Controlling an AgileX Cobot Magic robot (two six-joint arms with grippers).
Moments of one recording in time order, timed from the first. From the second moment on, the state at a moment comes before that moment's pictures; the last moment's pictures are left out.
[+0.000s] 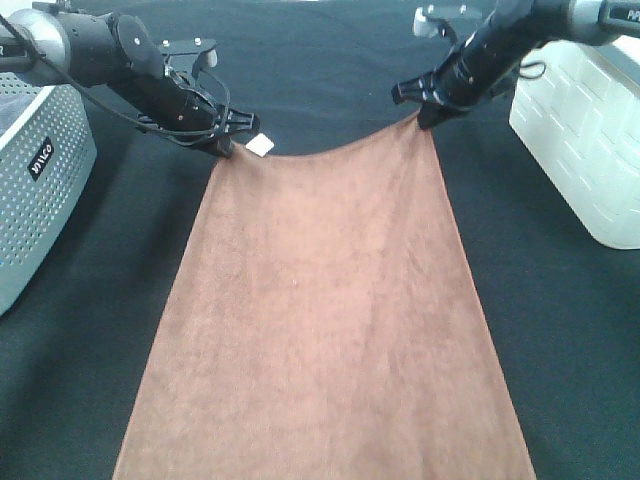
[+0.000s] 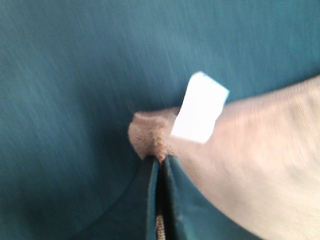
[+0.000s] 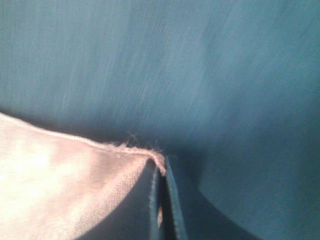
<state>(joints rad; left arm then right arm) -0.25 2.46 -1.97 -0.32 0.53 0.18 0.19 2.45 -2.10 0.29 0.69 -0.26</state>
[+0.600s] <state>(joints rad) -0.25 2.45 -2.07 -0.29 0.29 0.18 0.15 2.45 -2.17 0.25 0.48 -0.25</state>
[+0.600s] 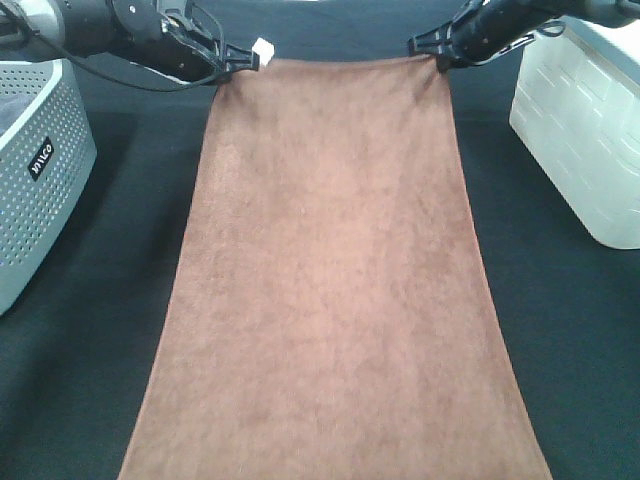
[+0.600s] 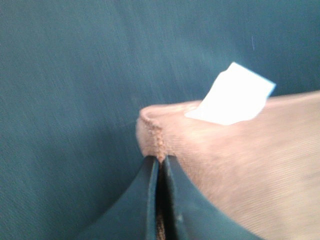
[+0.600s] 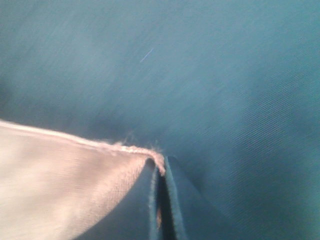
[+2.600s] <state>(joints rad) -0.26 2.73 -2.19 -0.26 -0.13 0.18 0.14 2.72 -2.28 0.37 0.18 -0.25</state>
